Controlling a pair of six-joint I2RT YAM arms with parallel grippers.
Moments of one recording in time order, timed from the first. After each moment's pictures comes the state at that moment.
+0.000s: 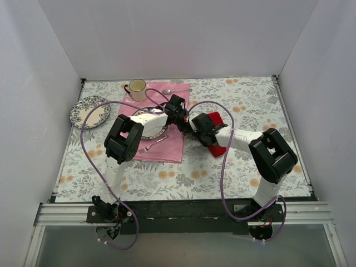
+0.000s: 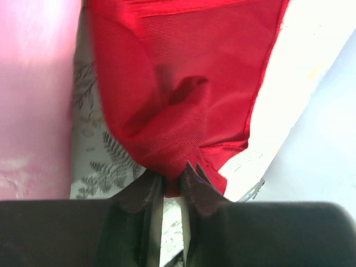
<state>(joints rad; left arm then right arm) -0.60 2.20 1.59 -0.29 0.38 -1.05 0.71 1.76 1.02 -0.26 0.28 -0.17</state>
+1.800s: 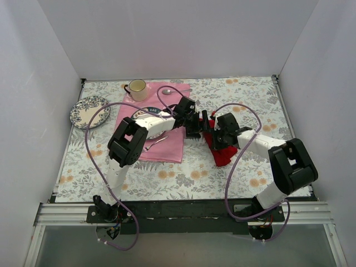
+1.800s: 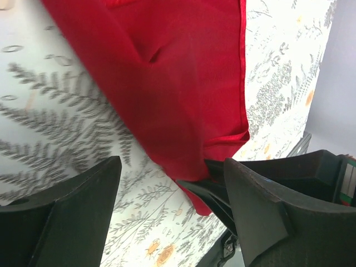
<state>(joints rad) -0.68 2.18 1.59 -0.23 0.43 -0.77 0.46 1.58 0.84 -0.25 -0.11 0.17</state>
